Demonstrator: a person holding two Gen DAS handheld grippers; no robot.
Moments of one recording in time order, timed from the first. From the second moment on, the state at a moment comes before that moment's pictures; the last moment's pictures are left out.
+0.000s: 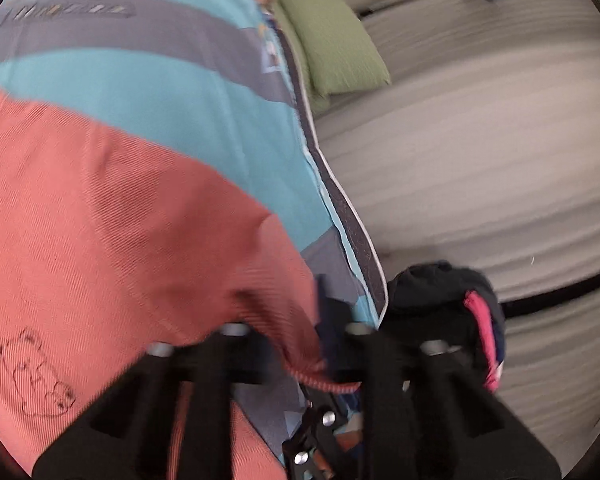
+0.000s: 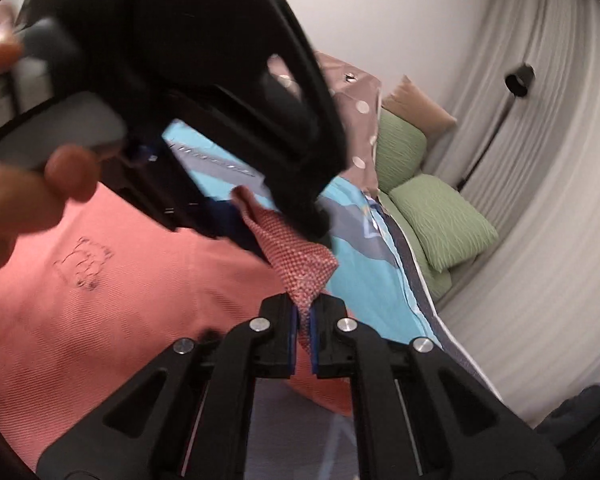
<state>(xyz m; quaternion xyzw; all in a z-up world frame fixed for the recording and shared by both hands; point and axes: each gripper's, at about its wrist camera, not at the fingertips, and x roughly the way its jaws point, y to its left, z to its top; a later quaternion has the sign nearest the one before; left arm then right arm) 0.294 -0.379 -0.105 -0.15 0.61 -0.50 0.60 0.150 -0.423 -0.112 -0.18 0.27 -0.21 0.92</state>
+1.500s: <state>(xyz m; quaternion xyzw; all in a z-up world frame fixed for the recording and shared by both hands) 0.351 -0.041 -0.075 -0.30 0.49 -0.39 0.72 0.200 -0.143 -0.073 -0.33 0.17 -0.01 0.93</state>
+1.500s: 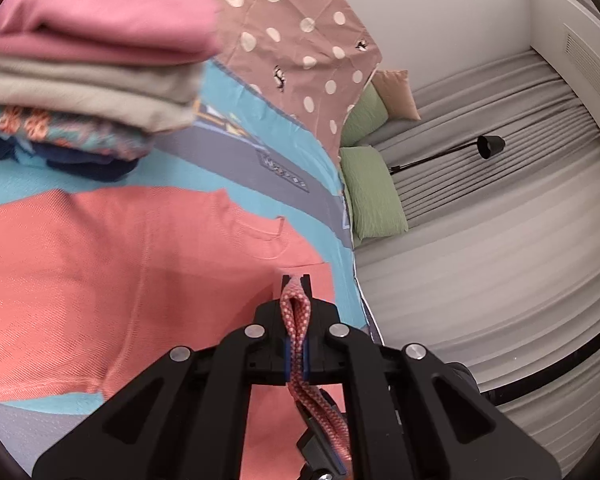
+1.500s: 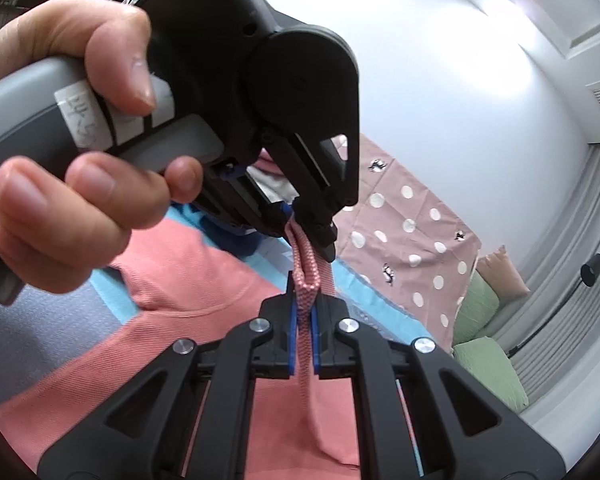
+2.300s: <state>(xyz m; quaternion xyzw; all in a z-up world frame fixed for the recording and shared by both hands) 0.300 0.163 -0.131 -0.21 0.48 -0.09 0.85 0.252 -0.204 -0.143 -0.04 0.41 0.13 0.90</state>
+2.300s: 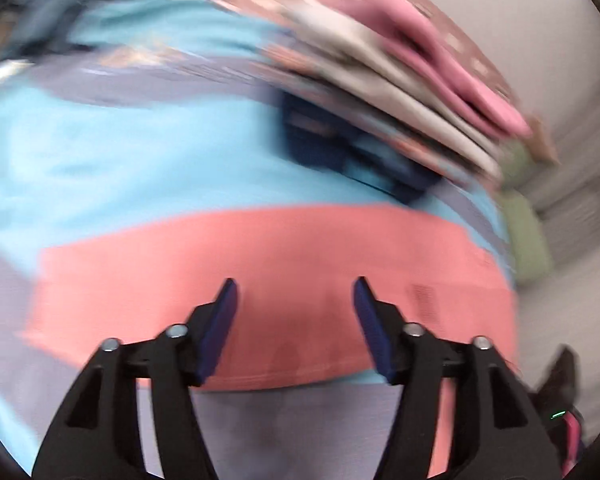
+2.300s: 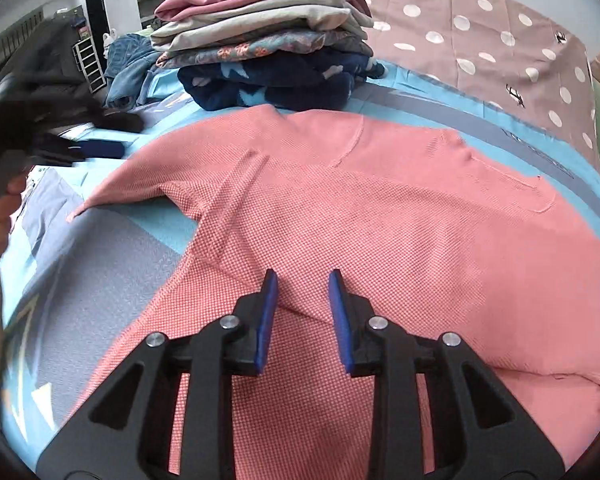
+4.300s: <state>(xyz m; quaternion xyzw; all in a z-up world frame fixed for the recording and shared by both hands) 0.139 -0.075 -0.175 0.60 0.12 -0.07 0.79 0.377 -0.112 -0.110 0.04 0.68 0.27 0.68</state>
